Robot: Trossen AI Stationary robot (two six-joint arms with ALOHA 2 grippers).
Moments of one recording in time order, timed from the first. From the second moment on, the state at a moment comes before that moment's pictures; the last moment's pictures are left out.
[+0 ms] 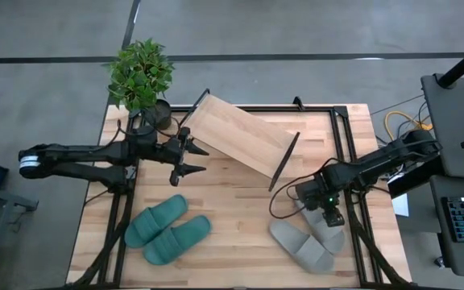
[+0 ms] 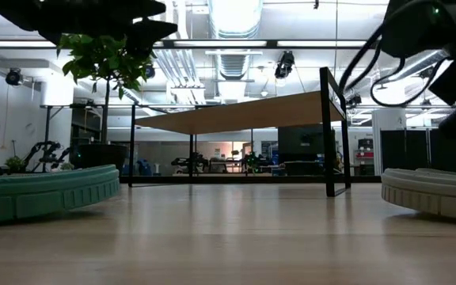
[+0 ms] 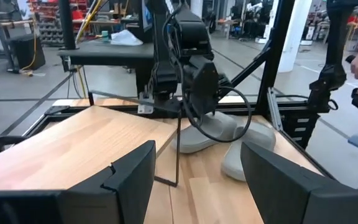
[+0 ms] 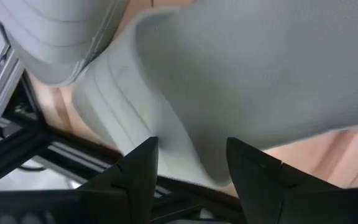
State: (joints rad) left arm 0.20 0.91 0.56 0.29 0.33 0.01; right arm 0.29 1.31 0.68 -1.03 -0.52 0.19
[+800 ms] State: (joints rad) left arm 0.20 1.02 0.56 0.34 0.33 0.01; right arm 0.29 1.34 0.68 -1.01 -0.73 0.07
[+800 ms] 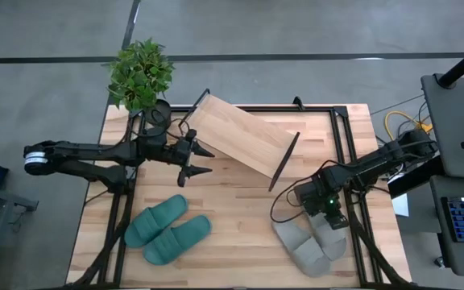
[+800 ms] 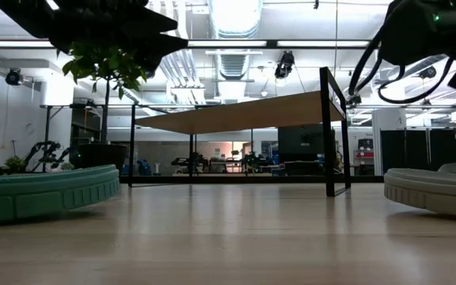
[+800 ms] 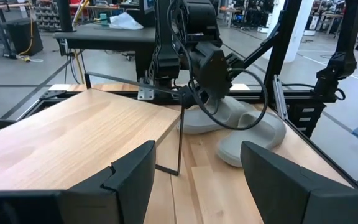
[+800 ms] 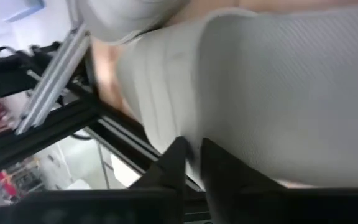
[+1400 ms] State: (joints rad) left arm 0.20 1.02 0.56 0.37 0.33 0.01; right arm 0.29 1.23 0.73 -1.10 -0.73 0.12
